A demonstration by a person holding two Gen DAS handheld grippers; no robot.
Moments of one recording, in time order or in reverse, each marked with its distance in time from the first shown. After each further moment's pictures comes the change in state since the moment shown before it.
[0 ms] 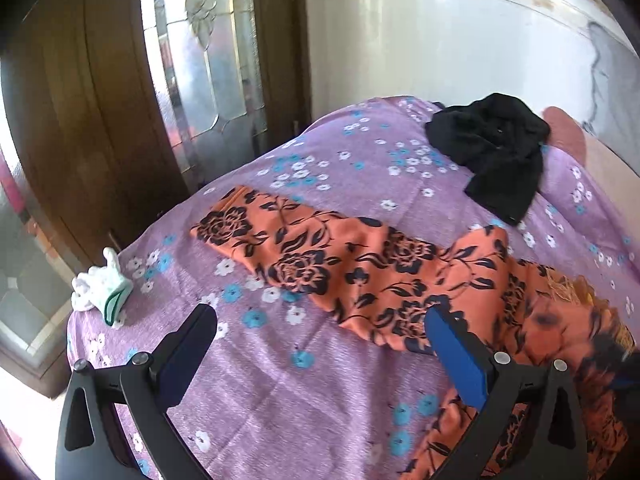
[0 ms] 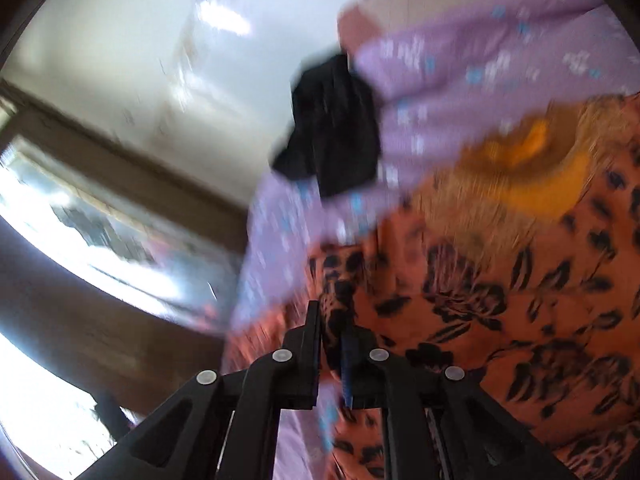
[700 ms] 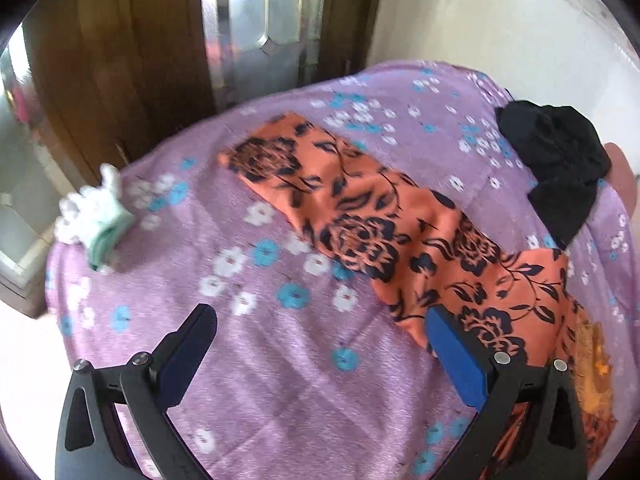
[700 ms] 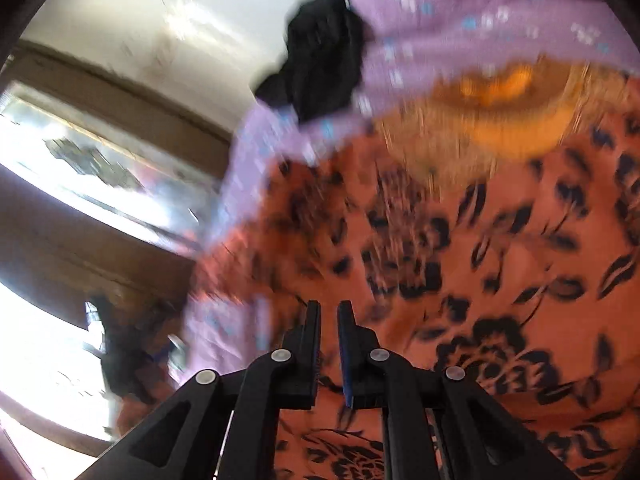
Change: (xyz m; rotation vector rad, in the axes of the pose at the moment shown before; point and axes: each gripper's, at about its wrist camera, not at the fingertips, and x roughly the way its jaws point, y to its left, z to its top) left arm 0.066 0.053 0.006 -0.243 0.260 -0.009; right arm 0.005 -0.040 -0.057 -0.134 0.234 -0.064
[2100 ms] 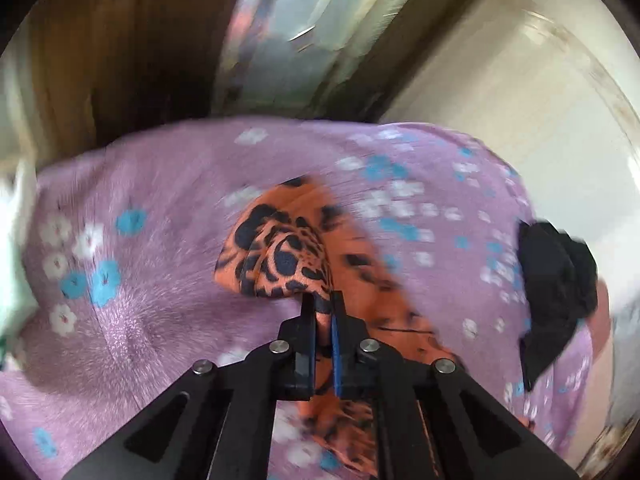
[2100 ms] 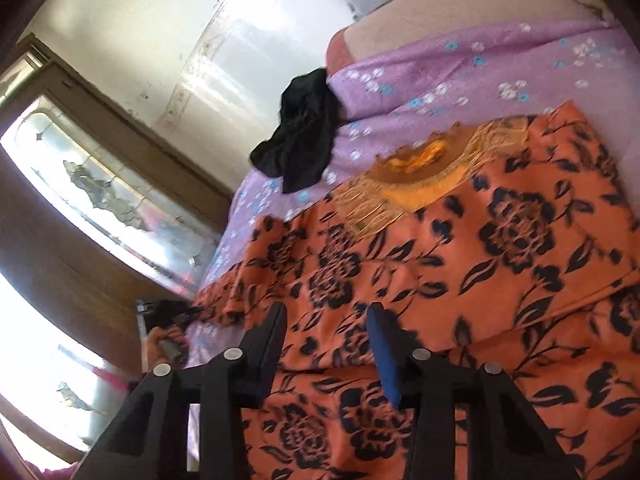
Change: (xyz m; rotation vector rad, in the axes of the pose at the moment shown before) left arm 0.065 0.046 0.095 -0.260 -0.090 -0.199; right arm -0.132 -0.055 -0.046 0.008 -0.413 0.021
